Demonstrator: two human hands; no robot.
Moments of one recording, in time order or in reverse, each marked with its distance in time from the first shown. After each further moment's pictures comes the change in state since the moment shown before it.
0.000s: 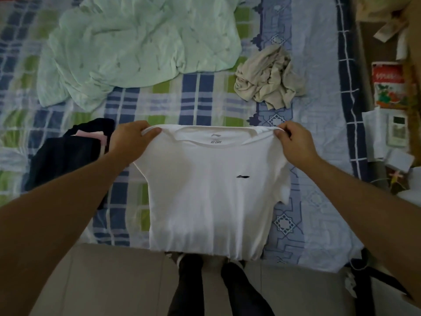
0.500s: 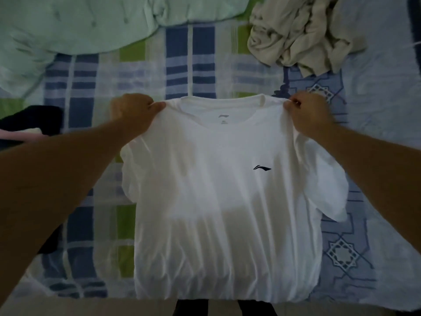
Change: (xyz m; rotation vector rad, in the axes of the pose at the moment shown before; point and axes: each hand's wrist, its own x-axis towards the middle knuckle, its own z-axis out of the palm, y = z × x) left_hand 0.170 -0.057 0.191 0.274 -0.116 0.072; right_hand 0.145 0.102 0.151 -0.325 0.003 0.090
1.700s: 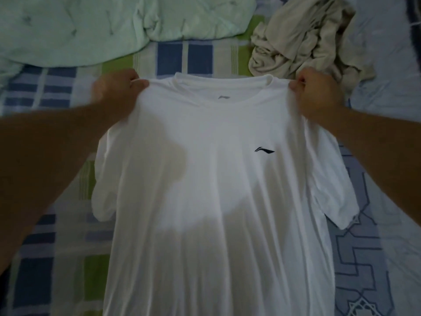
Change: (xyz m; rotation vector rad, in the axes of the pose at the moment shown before) left_hand 0.121 -0.017 0.005 -0.257 0.219 0.001; right_hand 0.123 -0.004 -0.003 -0.151 0.185 -0.112
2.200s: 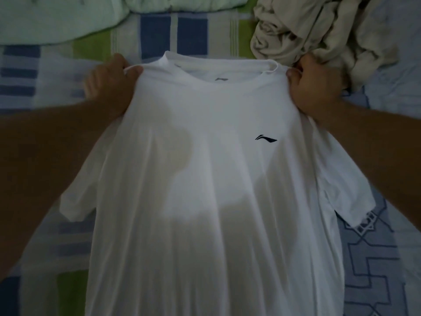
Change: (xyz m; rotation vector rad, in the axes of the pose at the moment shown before) left_hand 0.019 -0.009 0.072 0.028 0.074 -0.144; right_hand 0.012 0.005 0.045 -0.147 0.086 -0.033
